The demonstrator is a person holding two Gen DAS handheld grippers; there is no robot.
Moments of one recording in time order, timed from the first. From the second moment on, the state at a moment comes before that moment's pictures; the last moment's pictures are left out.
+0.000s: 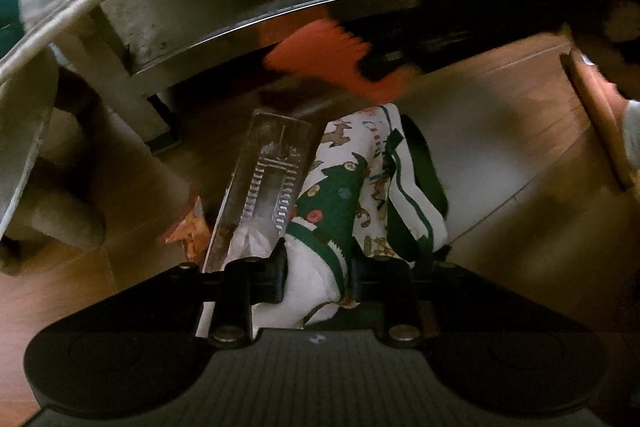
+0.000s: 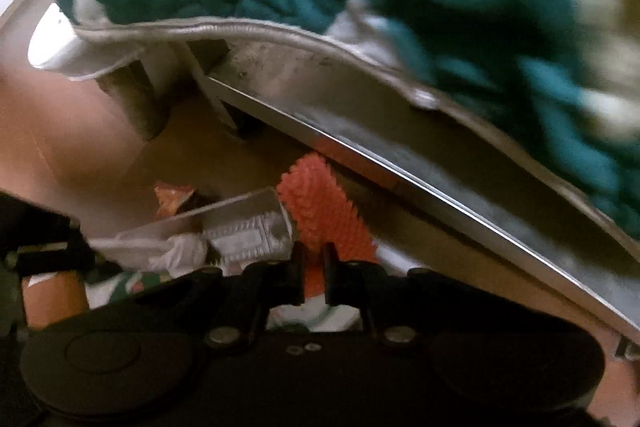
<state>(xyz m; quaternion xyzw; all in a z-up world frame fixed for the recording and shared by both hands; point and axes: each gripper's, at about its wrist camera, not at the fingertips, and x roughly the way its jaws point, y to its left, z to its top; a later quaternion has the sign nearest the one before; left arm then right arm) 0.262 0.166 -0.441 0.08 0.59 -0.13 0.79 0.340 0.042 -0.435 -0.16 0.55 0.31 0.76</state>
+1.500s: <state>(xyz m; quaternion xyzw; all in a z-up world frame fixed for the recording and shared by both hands) 0.139 0.107 0.076 0.07 0.27 0.03 0.96 0.169 -0.124 0.063 -0.02 0.25 0.32 0.91</state>
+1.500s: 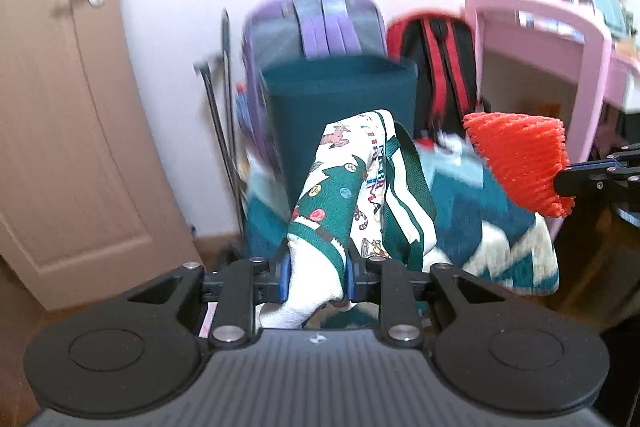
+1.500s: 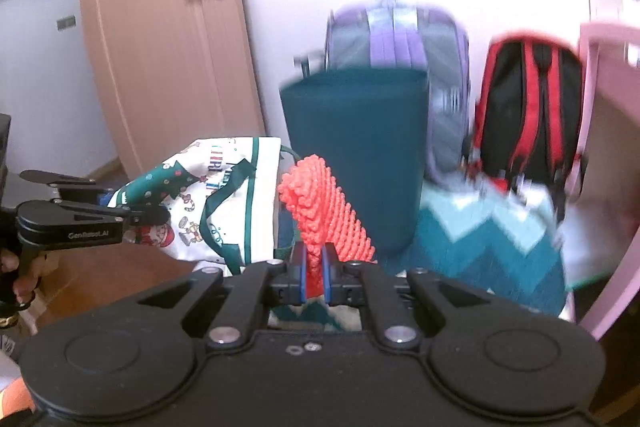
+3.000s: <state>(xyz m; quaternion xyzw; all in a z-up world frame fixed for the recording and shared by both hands) 0.436 0.071 0.106 0.21 0.36 0.06 0.91 0.444 -0.036 0.067 -0.01 0.34 0.26 0.90</state>
